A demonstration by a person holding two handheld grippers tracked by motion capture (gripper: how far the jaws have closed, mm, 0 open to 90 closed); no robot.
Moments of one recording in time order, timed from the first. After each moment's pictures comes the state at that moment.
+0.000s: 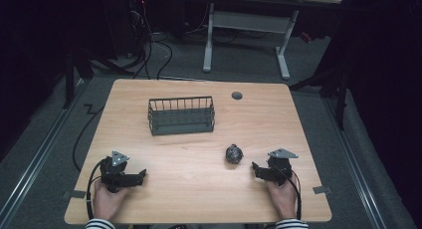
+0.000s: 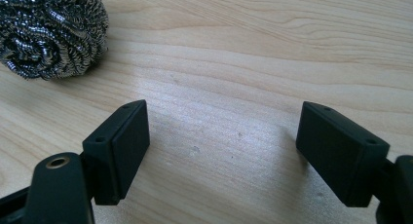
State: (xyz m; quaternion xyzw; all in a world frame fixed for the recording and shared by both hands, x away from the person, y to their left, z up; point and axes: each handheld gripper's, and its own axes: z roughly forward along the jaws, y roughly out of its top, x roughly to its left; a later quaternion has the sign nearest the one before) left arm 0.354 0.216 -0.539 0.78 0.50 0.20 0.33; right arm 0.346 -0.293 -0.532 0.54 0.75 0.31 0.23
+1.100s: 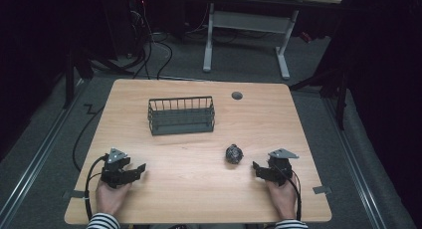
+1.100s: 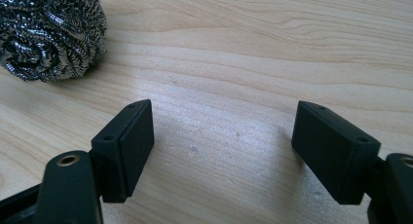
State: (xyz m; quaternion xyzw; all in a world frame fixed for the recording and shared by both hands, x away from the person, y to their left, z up) left arm 0.357 0.217 -0.527 0.77 0.50 0.16 0.37; right arm 0.345 -0.294 -0.531 0.54 0.74 0.31 0.24
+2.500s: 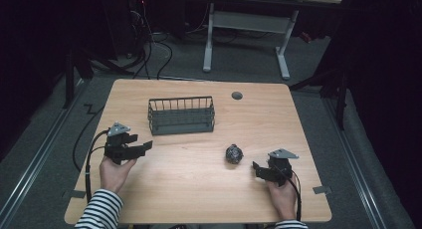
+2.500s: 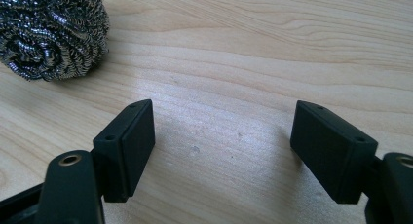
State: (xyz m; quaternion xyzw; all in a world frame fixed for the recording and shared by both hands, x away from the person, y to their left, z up) left arm 0.400 0.197 -0.457 0.76 0.47 0.14 0.43; right arm 0.345 -0.293 -0.531 0.54 0.75 0.31 0.24
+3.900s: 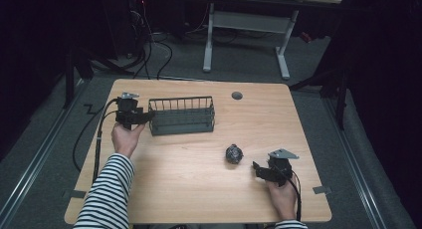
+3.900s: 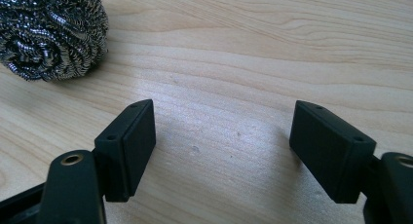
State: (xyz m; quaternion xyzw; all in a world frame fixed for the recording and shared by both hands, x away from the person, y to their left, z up) left arm 0.495 0.180 -0.442 0.74 0.53 0.17 0.39; right arm 0.344 -0.294 -0.531 0.54 0.74 0.31 0.24
